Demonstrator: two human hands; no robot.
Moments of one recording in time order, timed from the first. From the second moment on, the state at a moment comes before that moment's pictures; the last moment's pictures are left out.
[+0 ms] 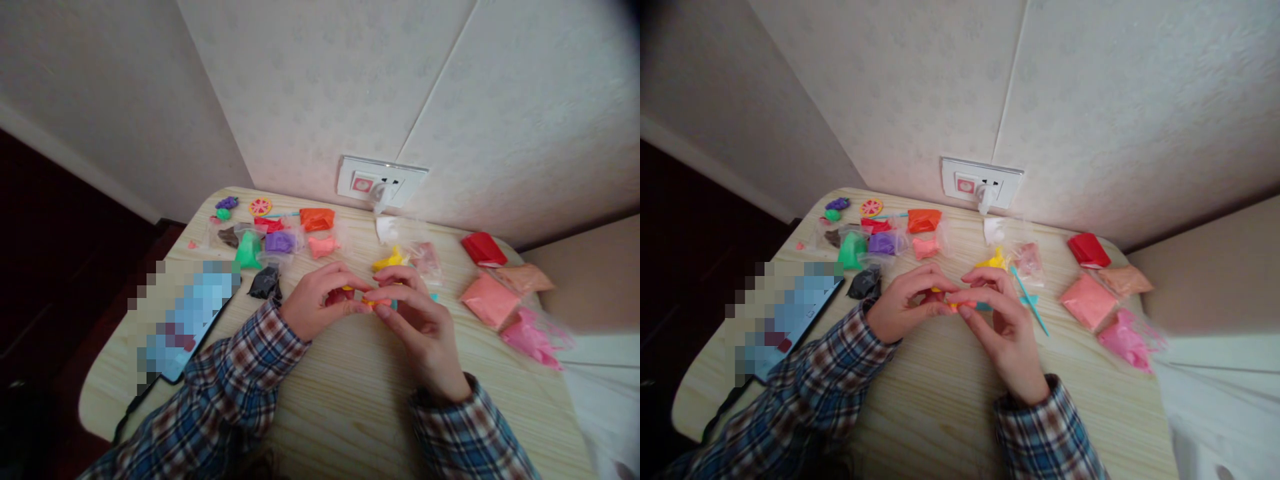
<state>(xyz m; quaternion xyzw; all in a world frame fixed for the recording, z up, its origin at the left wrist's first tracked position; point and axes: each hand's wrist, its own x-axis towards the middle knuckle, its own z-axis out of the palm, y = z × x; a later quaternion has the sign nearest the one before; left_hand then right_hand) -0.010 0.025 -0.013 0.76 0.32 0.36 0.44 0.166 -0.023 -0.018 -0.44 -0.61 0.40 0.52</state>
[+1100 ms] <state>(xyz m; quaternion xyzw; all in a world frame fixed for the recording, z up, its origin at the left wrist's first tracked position) -0.010 0.024 -0.013 0.77 0.34 0.33 0.43 0.164 -0.021 -0.019 -0.45 -0.59 0.43 0.52</state>
